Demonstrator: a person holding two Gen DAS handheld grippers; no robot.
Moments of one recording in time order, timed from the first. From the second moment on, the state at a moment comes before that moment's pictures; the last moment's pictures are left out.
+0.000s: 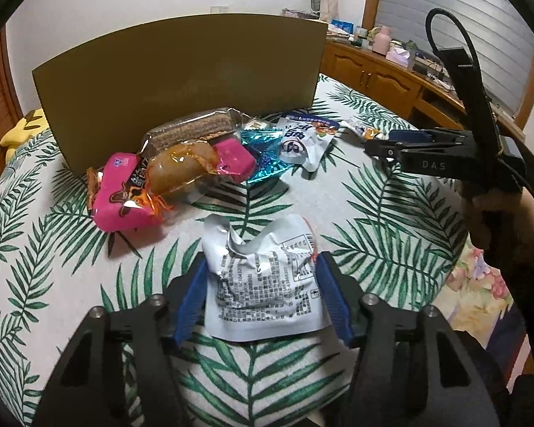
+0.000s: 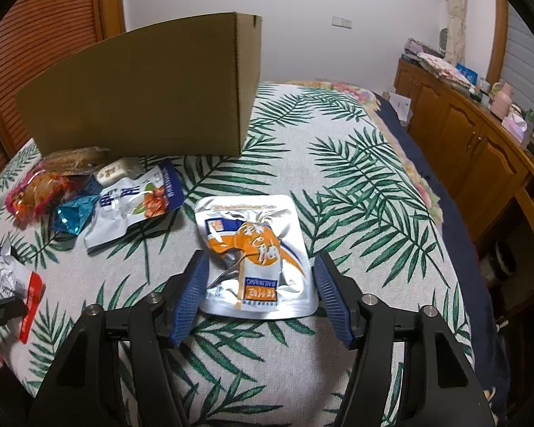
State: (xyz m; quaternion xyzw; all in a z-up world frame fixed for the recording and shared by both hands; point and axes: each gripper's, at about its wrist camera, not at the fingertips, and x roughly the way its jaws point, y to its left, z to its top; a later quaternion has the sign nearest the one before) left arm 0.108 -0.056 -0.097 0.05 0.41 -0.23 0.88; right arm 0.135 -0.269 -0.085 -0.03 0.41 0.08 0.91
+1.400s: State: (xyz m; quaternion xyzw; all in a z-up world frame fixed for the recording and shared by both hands) left arm 0.098 -0.003 0.046 -0.01 0.26 -0.17 0.95; right arm 0.077 -0.241 0.035 -0.03 0.30 0.15 0.94
